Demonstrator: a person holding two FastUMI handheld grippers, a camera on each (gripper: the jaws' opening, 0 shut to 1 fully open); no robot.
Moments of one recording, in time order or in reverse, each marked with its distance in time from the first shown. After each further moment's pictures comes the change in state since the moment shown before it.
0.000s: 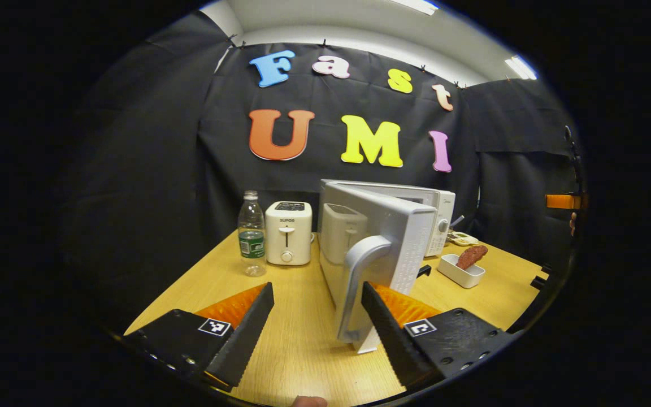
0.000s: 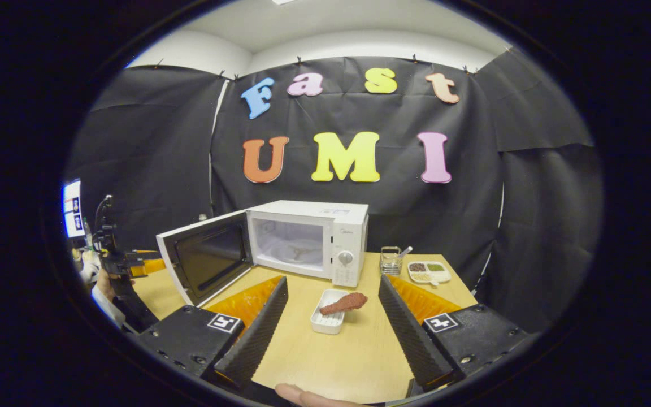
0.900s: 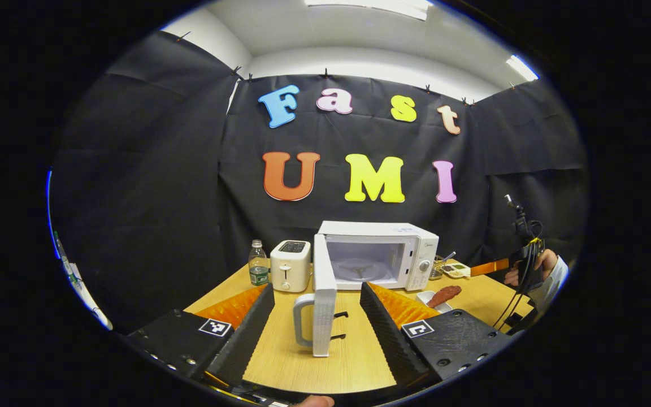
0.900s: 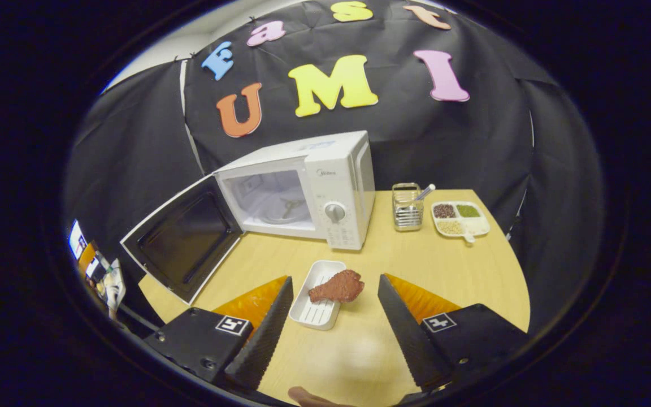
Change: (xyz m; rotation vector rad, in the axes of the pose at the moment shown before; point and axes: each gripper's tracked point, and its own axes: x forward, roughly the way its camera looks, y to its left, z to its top) left arm -0.084 -0.113 0.114 0.018 -0.119 0.139; right arm 0.150 -0.052 -0.074 0.227 0.412 0.174
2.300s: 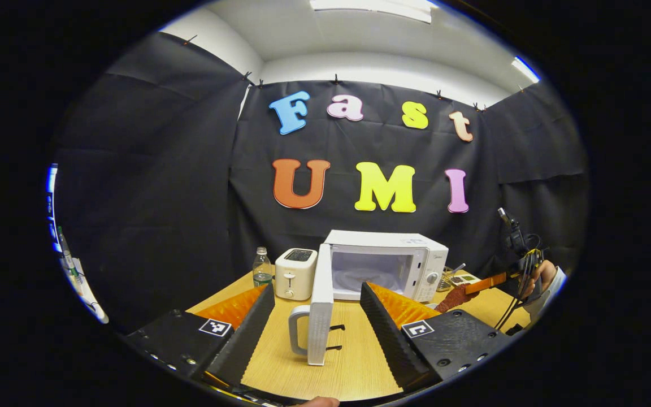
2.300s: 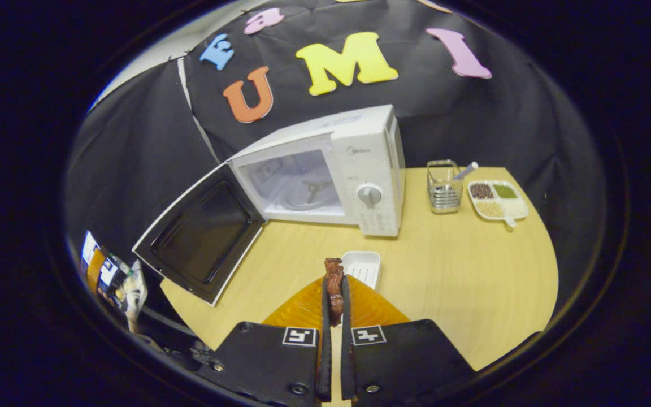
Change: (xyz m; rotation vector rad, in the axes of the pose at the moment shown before) left arm 0.010 0.000 0.010 -0.020 -0.041 0.064; right arm 0.017 0.060 0.011 -0.044 0.001 0.036
